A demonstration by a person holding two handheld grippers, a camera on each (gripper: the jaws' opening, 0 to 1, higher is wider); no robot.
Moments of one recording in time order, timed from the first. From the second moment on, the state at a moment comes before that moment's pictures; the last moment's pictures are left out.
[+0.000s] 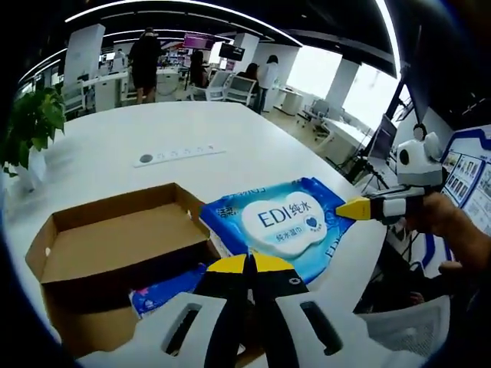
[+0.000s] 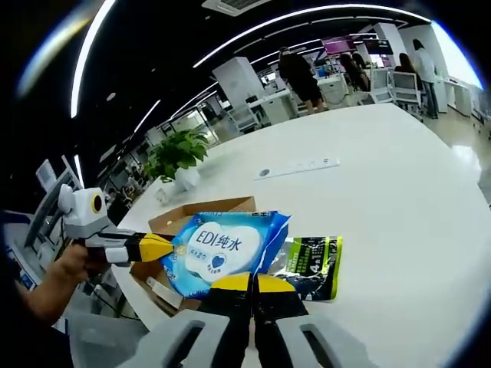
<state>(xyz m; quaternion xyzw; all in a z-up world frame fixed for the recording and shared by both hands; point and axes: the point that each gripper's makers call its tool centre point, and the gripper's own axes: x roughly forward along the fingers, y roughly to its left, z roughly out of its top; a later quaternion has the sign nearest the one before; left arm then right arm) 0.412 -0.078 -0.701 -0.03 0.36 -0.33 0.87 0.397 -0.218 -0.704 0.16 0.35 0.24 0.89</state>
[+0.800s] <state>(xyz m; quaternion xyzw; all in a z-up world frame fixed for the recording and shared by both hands) 0.434 -0.116 -0.739 -0.02 0.36 -0.33 0.87 0.421 -0.247 -0.735 0.14 0.36 0.24 0.89</state>
